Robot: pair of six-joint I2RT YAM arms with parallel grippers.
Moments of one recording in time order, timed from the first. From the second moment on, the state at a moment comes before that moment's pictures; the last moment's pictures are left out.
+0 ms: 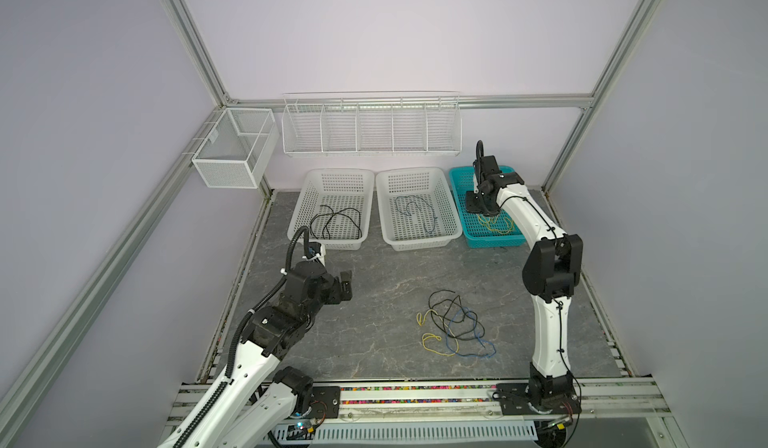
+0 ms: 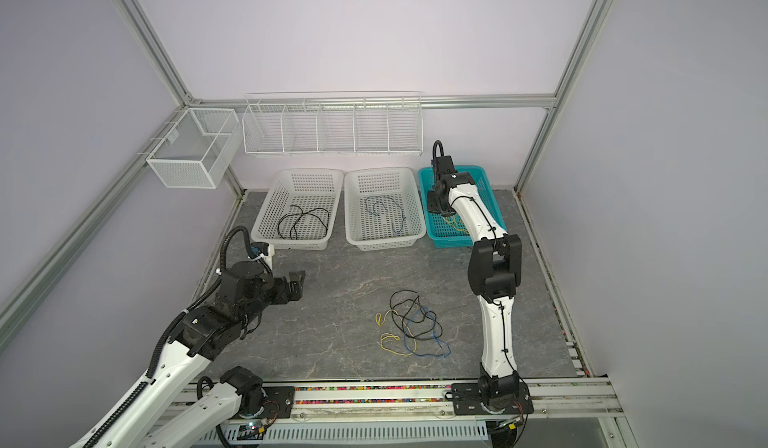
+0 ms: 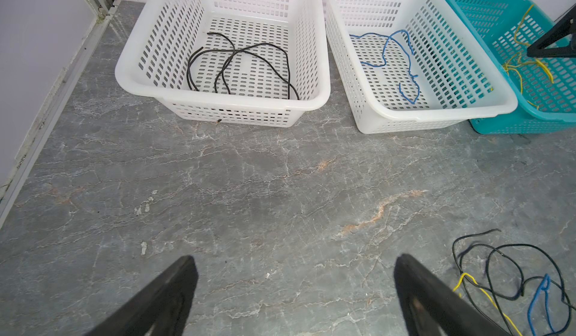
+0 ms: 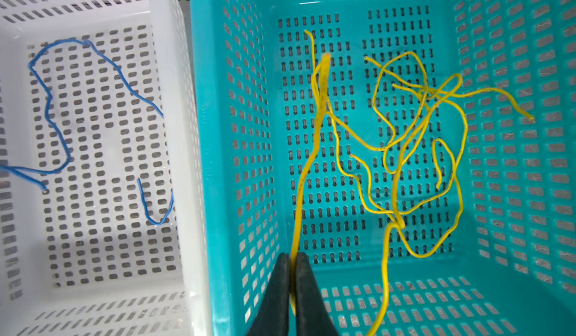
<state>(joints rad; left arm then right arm) -0.52 0.74 0.75 -0.63 -0.22 -0.36 0.23 2.22 2.14 -1.00 0.11 0.23</state>
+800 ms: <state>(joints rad) -0.52 0.75 0.75 -0.63 -0.22 -0.36 0.34 1.56 1.45 -0.83 0.05 0.32</state>
